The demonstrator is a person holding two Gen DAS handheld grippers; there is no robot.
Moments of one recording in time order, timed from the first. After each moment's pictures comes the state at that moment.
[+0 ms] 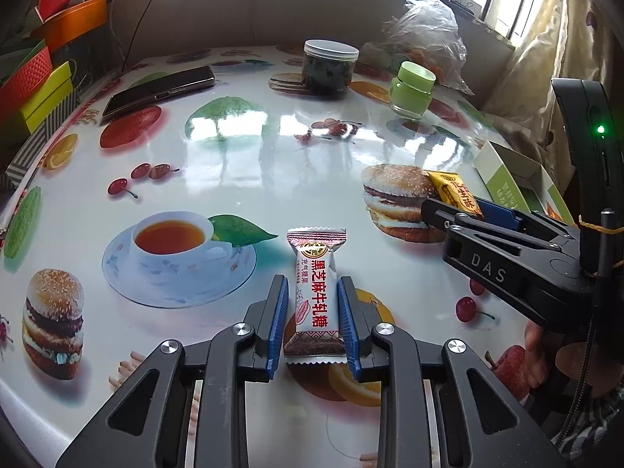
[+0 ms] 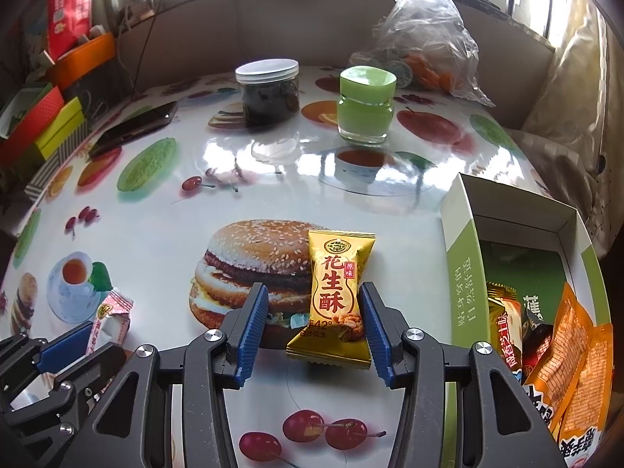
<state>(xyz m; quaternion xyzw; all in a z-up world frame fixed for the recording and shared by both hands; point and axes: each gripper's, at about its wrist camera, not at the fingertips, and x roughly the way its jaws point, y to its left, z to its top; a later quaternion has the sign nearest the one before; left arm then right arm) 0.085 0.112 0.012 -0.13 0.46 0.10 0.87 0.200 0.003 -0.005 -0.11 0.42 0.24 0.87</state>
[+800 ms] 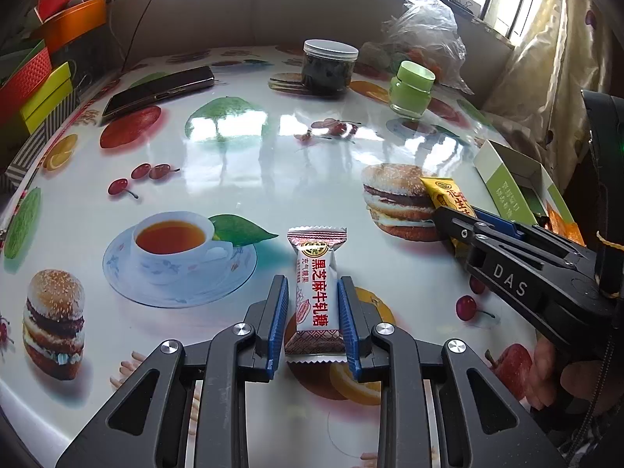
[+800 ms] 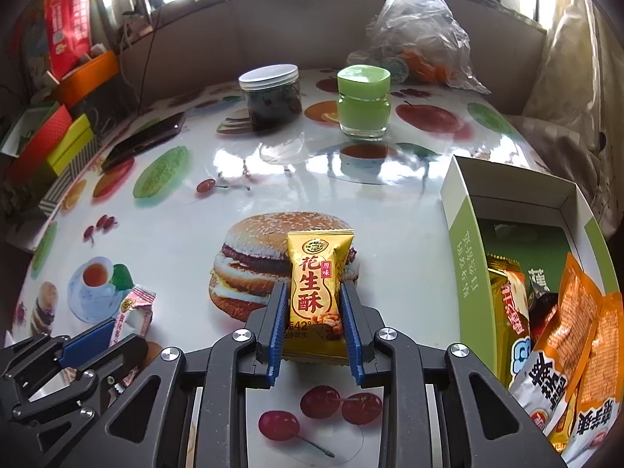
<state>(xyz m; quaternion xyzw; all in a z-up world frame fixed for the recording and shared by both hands) 0.085 0.113 0.012 -0.13 0.46 0.09 0.87 0.187 -0.007 -0.001 -0.06 0.42 0.25 0.87</state>
